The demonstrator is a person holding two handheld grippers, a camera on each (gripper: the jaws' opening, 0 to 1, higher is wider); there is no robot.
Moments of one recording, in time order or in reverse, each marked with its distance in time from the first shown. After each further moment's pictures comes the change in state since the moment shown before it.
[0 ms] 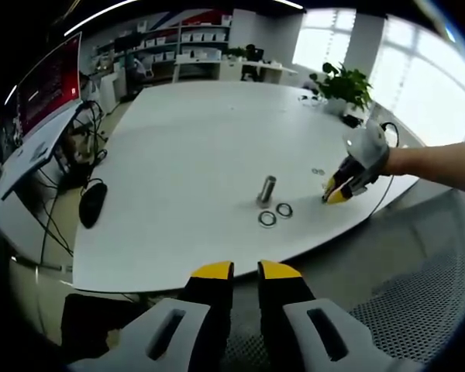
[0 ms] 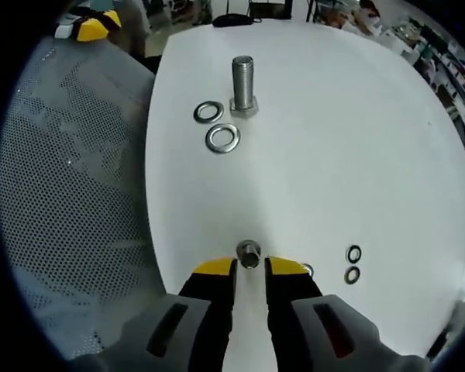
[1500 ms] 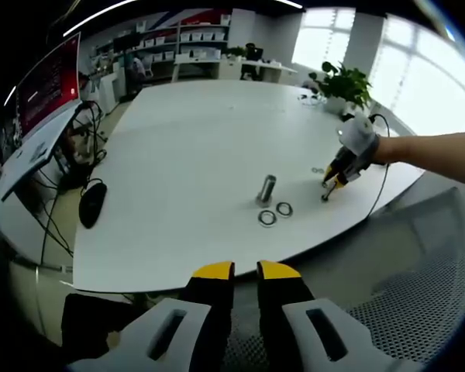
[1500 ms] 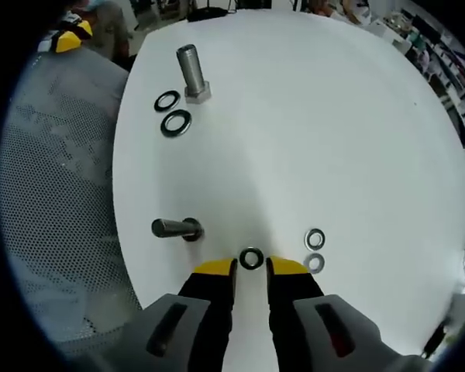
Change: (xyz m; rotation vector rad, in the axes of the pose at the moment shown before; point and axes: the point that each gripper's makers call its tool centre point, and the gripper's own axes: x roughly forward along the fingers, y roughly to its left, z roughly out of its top) left arm 0.000 0.000 -0.001 0.005 0.005 -0.001; right arm 0.002 -0.043 -0.015 0.028 0.051 -0.030
